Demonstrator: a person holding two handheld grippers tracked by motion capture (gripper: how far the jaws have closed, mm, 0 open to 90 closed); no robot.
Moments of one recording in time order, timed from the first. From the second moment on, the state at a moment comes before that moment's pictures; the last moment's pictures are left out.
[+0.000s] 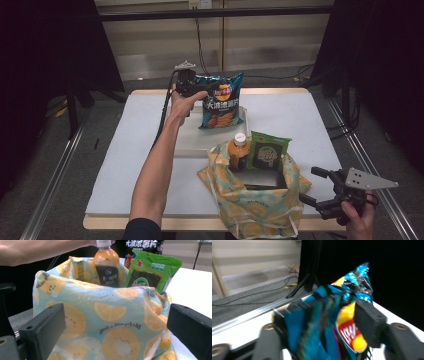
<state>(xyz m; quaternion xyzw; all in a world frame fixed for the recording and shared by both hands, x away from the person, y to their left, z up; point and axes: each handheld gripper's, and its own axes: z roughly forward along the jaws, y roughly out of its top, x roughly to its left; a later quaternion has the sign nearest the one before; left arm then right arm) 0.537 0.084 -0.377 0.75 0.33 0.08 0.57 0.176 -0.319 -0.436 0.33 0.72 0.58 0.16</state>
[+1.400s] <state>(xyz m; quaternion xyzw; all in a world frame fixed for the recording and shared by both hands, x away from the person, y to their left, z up) 0.485 0.114 -0.410 0.80 0.28 0.02 0.53 0.177 -0.317 -0.436 0.34 0.73 0.58 0.17</state>
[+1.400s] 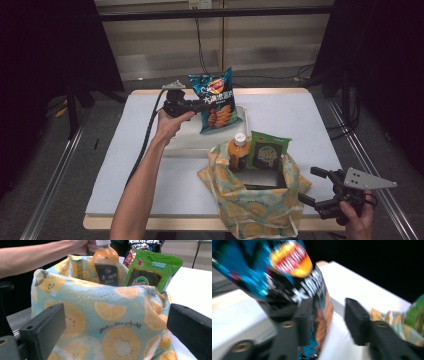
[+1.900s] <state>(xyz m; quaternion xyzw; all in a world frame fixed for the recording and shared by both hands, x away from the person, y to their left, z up) 0.492 0.107 -0.455 0.85 0.29 0.00 0.43 0.177 -0.317 -0.436 0.34 0.73 0.58 0.16</state>
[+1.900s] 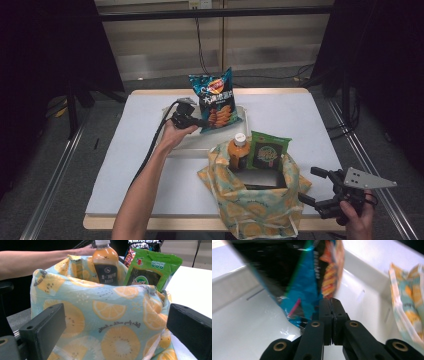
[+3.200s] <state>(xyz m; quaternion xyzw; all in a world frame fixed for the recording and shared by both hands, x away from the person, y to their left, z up) 0.491 0.100 -0.442 0.83 0.32 0.03 0.46 0.178 -0.319 -0.436 0.34 0.73 0.57 0.17</state>
